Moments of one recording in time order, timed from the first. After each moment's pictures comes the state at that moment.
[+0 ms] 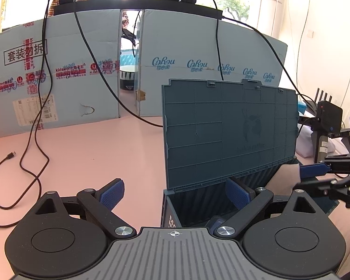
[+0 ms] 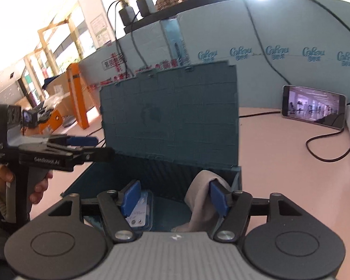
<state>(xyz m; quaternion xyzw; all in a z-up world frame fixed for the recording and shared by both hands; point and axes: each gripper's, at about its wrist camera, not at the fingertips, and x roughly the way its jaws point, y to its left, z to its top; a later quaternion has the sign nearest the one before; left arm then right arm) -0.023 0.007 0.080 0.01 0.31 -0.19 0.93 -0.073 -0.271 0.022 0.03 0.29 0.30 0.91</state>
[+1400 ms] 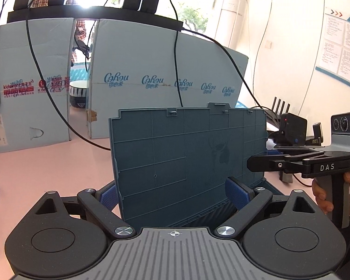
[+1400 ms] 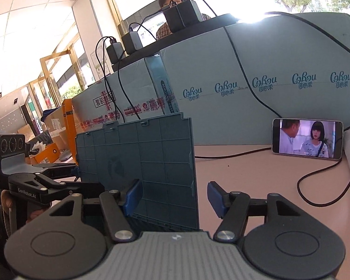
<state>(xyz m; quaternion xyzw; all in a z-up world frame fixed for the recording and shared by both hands) 0.009 -0.012 0.075 -0.01 0.27 -0.32 0.91 -0.023 -0.304 0.027 0.09 0.21 0.29 0.93</state>
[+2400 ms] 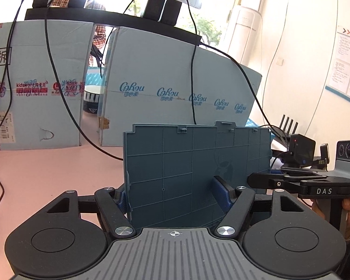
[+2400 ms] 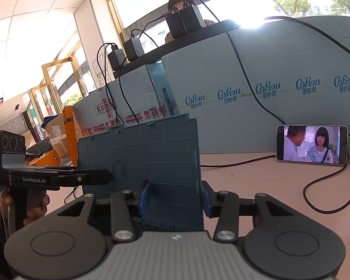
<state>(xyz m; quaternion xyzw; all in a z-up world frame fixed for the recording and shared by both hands) 0.020 0.000 0.079 -0.06 0.25 -0.29 0.92 -0.022 -0.295 0.025 0.10 0.18 0.28 0.94</state>
